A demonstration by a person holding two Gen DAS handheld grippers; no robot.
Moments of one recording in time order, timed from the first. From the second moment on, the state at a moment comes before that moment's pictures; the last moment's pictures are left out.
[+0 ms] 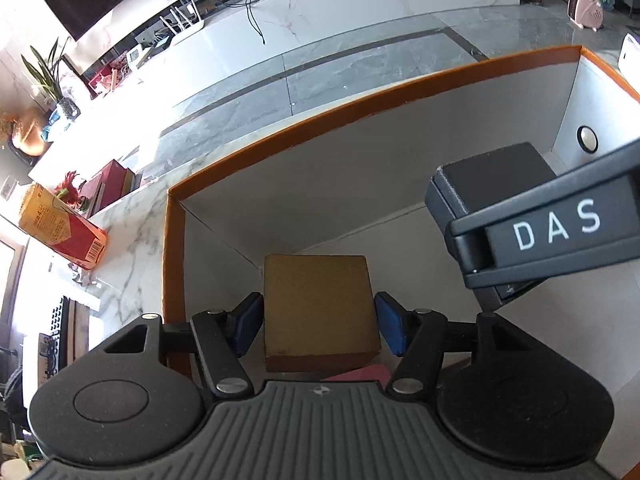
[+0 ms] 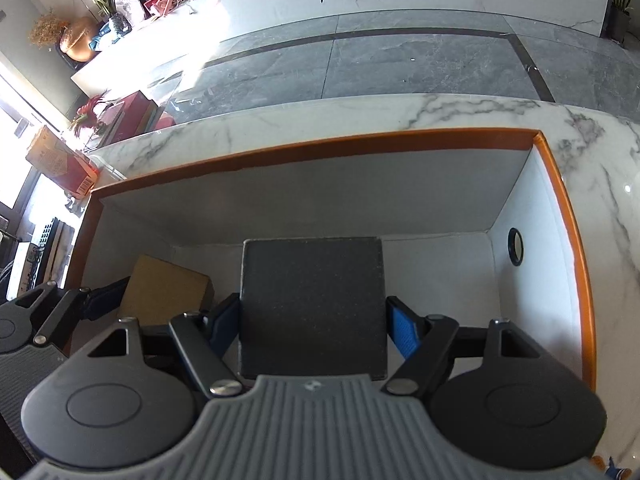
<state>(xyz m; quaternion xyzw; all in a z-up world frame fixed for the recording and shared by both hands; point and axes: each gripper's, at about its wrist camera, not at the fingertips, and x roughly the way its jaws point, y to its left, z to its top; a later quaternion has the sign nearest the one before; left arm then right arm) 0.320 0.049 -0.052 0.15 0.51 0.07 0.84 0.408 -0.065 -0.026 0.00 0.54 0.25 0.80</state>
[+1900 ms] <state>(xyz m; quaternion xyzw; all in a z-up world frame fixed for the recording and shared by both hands) 0.259 0.149 0.003 -0.05 0.45 0.02 0.89 0.396 -0.025 -0.060 0.01 0.60 0.24 0.76</state>
